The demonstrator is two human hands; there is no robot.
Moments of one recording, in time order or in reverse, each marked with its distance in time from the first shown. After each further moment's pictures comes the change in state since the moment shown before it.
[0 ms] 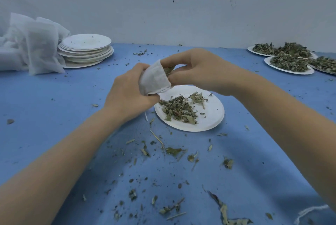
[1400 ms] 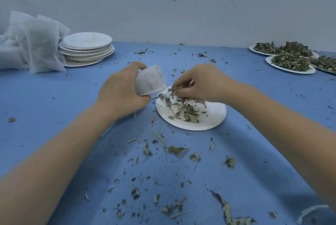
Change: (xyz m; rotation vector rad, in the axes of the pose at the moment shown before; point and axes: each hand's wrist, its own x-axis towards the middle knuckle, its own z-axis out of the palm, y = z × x) left_hand 0.003 -0.014 -0.009 0.169 -0.083 -0.038; right_hand 0.011 0.040 0.010 -0.461 0.058 0.118
